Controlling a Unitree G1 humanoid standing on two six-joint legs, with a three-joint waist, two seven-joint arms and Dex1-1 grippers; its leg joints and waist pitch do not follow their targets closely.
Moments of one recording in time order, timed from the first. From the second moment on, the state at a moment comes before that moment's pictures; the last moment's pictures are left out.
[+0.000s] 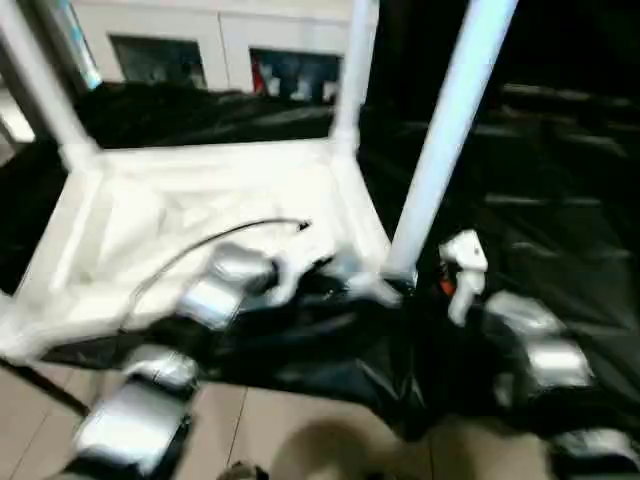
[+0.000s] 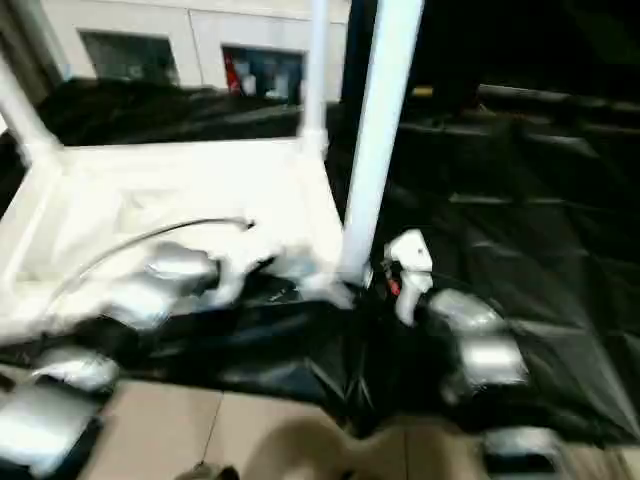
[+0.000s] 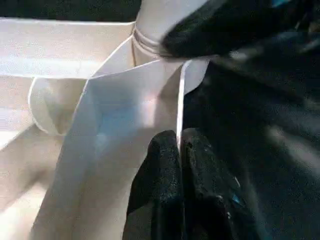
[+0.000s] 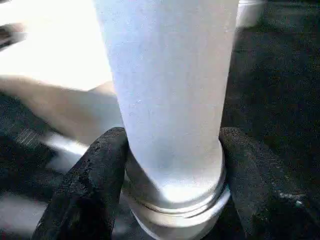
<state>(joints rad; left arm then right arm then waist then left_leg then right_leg) -0.76 0.11 -0.28 0.81 0.11 0.14 -0.88 -0.44 -0.19 -0.04 0.62 0.16 0.05 0.57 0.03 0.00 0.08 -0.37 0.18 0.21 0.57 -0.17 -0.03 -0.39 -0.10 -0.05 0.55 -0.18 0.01</state>
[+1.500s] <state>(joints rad) -0.76 0.33 -0.31 0.77 0.04 -0.05 -1.36 -0.48 -0.42 0.11 0.56 0.20 0.00 1.24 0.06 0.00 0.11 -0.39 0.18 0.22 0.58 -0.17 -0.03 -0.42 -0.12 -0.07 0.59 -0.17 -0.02</state>
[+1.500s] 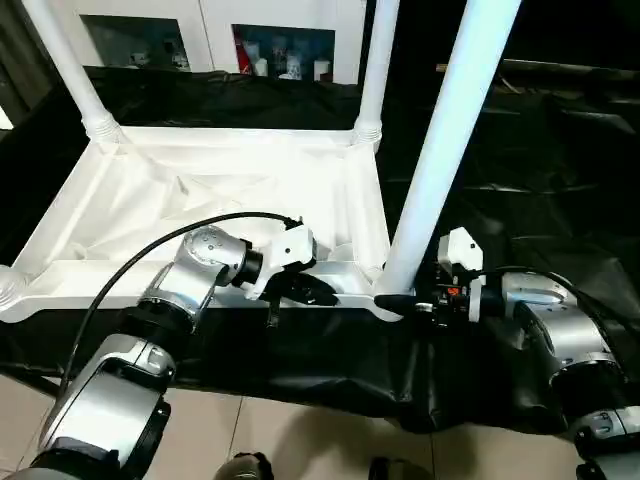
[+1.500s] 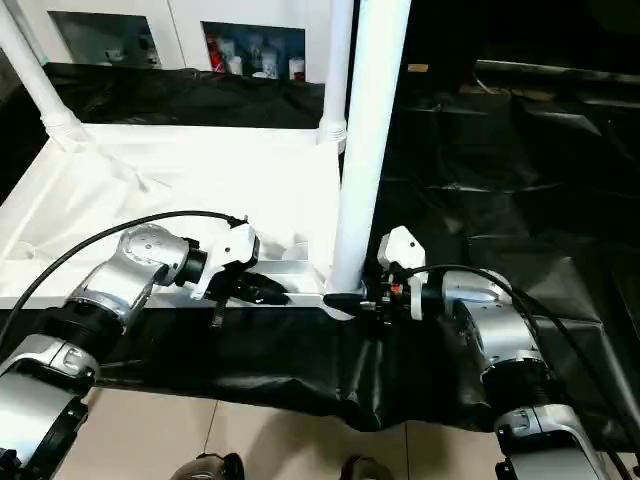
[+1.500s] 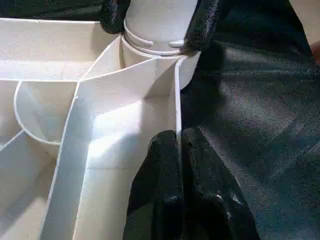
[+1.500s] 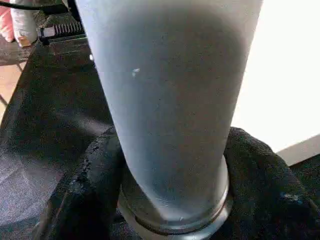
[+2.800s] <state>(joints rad) -0.77 0.16 -0.28 0.80 0.12 0.06 -1.03 -0.40 -0.24 -0.01 0.53 0.14 0.02 0.71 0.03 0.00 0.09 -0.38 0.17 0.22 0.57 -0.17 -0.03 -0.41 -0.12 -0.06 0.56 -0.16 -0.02</state>
